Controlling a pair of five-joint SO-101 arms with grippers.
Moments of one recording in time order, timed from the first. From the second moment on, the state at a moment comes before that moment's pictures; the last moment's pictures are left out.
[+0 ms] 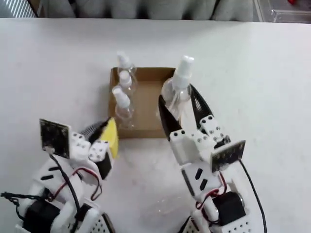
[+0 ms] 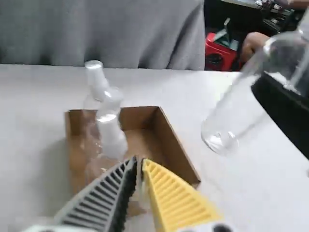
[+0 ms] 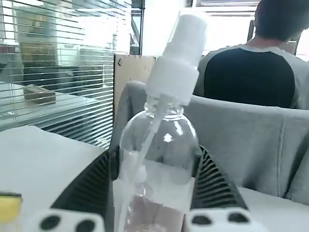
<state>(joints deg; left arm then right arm) 19.5 -93.2 59.7 63.3 16.2 -25.8 -91.0 71.9 20.0 2.8</state>
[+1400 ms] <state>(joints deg) 31.7 -103.9 83.1 51.0 12.2 -34.2 -86.5 62.9 32.4 -4.5</state>
